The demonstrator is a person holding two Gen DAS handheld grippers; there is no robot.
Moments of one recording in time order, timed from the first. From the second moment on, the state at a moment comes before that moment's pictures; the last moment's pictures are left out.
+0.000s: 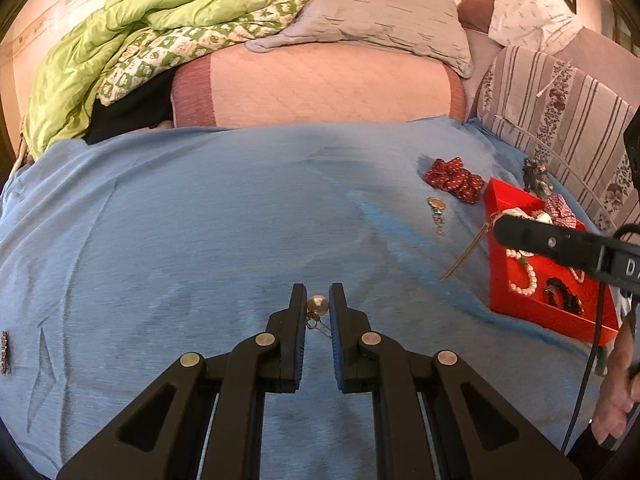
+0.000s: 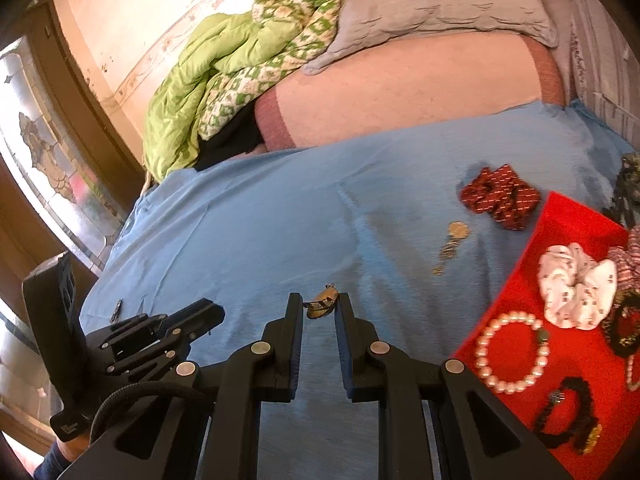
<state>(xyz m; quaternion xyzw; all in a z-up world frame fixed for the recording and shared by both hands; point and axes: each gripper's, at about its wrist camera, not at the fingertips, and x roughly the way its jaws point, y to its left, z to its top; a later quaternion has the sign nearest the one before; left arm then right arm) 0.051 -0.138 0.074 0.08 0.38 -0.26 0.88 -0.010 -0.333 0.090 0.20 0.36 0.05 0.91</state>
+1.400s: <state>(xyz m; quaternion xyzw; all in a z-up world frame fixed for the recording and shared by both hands) -0.086 -0.409 0.052 0.12 0.41 -0.46 0.78 -0.158 -0.564 0.057 0.39 0.35 -0.14 0.84</state>
